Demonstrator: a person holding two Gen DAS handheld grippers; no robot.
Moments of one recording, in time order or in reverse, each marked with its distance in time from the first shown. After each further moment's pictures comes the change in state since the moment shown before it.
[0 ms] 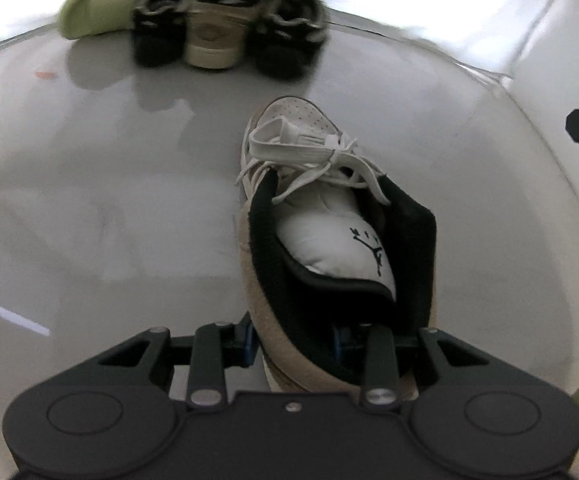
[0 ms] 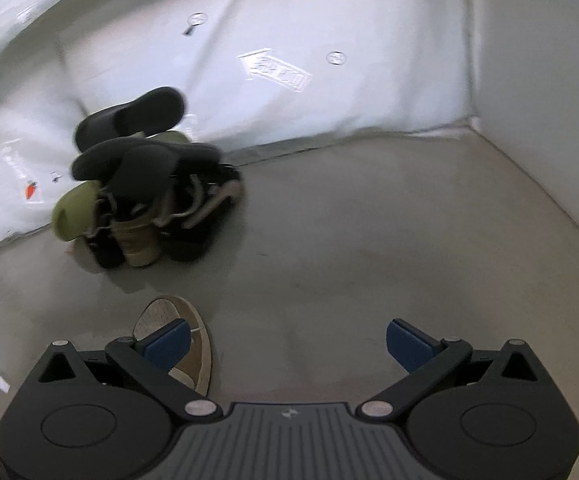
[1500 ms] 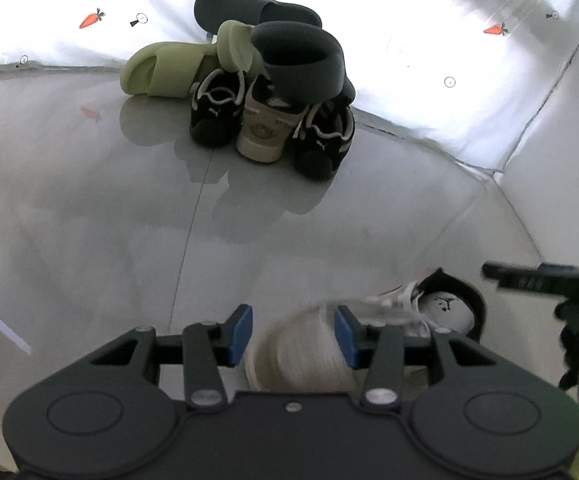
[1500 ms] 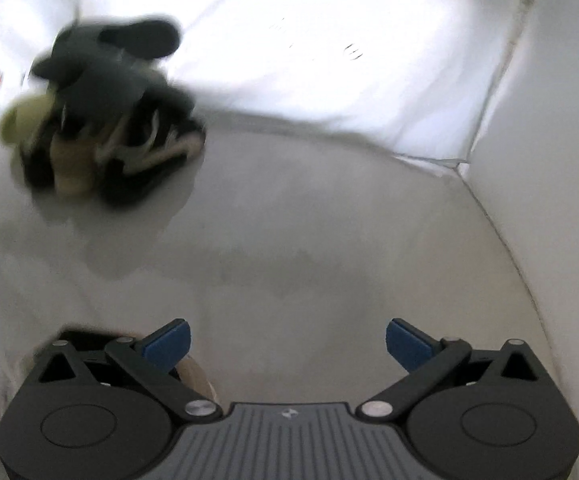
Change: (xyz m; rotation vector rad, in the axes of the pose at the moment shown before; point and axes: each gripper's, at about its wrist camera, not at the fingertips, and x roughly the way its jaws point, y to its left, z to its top) left arm -0.081 0.058 -0.004 -0.164 -0.236 -0.033; right arm 0.041 0.004 0.008 -0.222 0.022 -0.135
